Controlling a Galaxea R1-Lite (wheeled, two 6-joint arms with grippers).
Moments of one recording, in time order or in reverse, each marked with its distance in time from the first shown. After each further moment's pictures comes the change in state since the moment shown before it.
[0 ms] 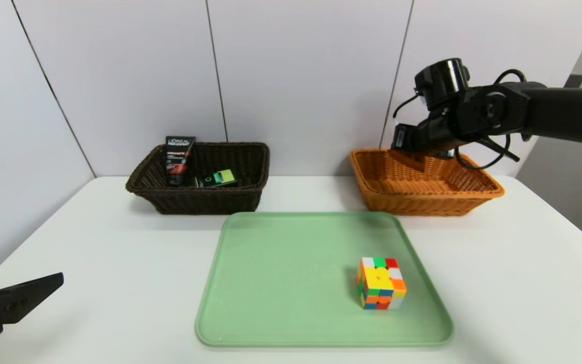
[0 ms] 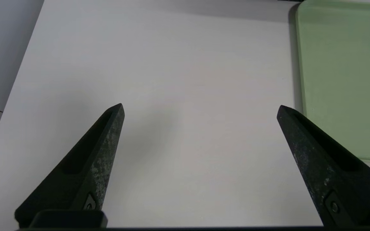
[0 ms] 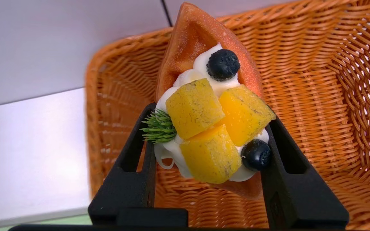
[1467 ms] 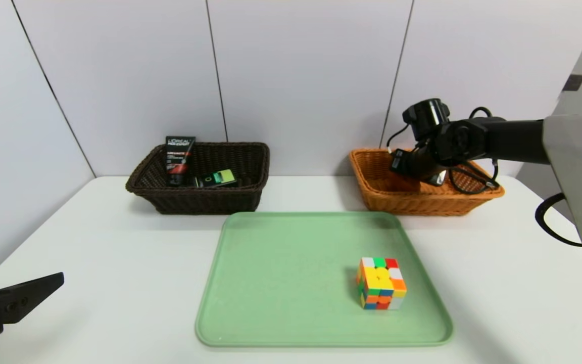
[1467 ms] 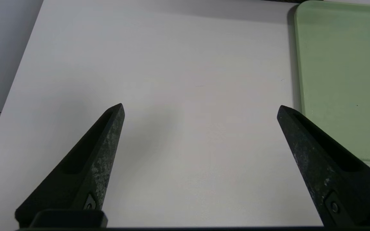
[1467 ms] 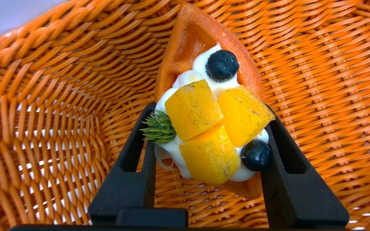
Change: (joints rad) left arm 0.000 -0.001 0.002 -0.004 -0.001 -0.003; right arm -0.052 0.151 -0.001 -0.029 0.000 0.174
